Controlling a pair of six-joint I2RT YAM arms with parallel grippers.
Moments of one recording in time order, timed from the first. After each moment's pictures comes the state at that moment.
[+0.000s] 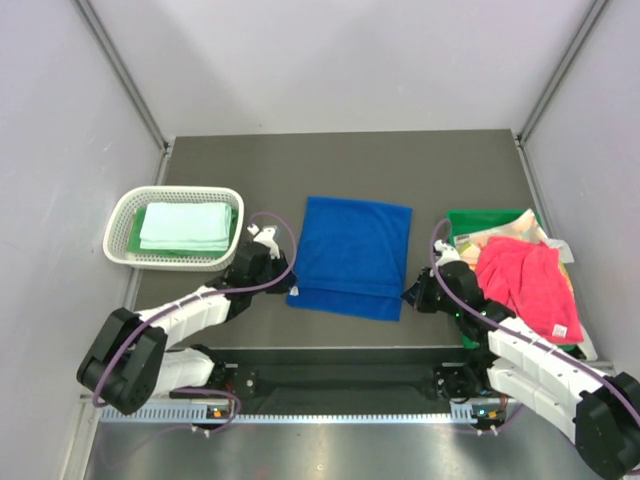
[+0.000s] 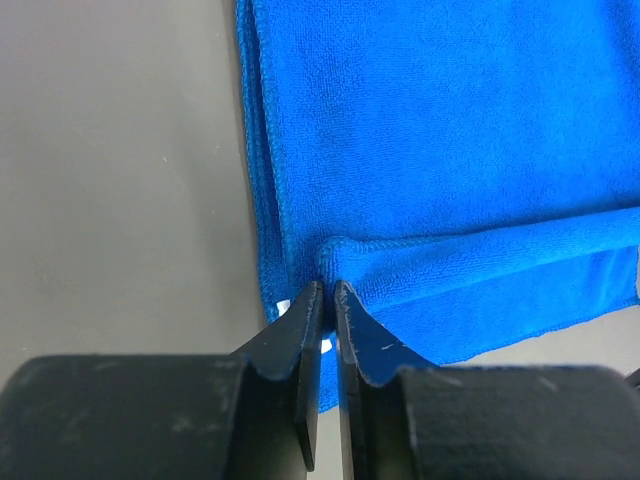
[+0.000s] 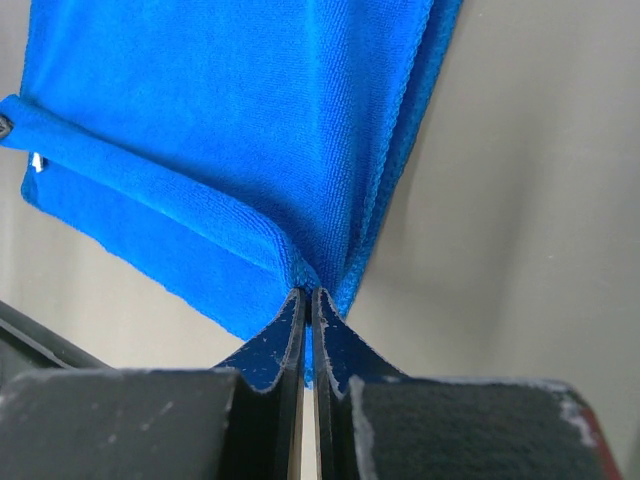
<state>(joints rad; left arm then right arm) -0.51 1.22 0.42 0.14 0.12 -0.53 0.51 0.79 0.25 -0.10 -0.10 0.60</state>
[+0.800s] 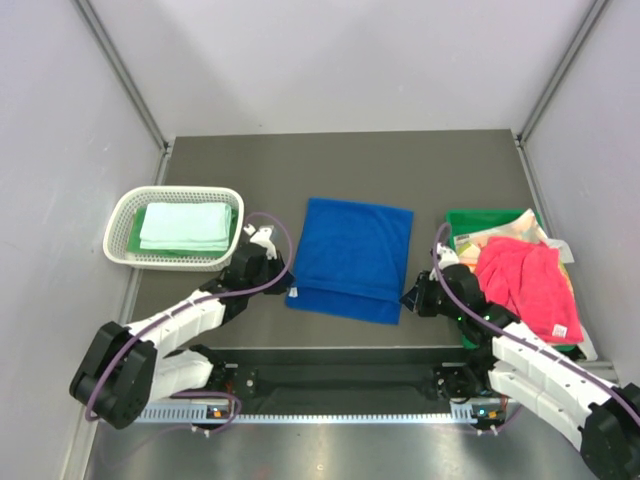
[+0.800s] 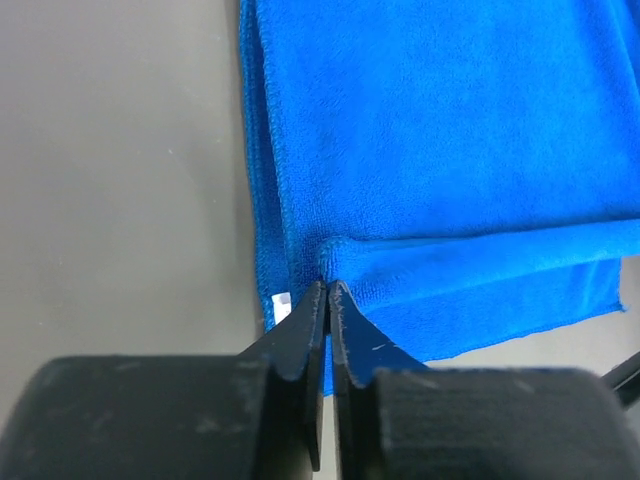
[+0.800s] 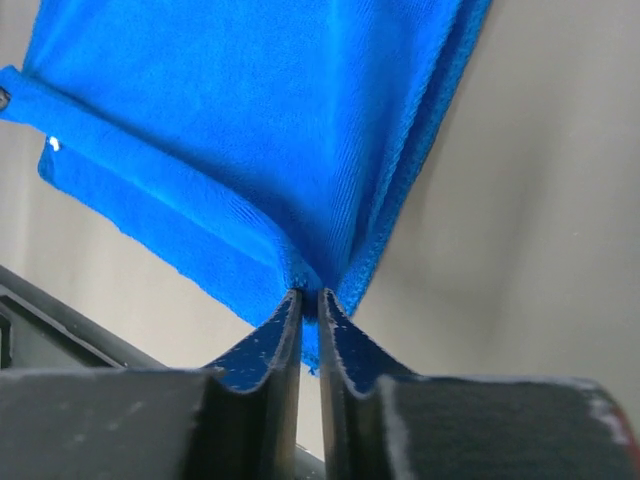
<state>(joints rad) -0.51 1.13 0.41 0.08 0.11 -0.53 0.54 0.71 0.25 -0.18 -0.11 0.60</state>
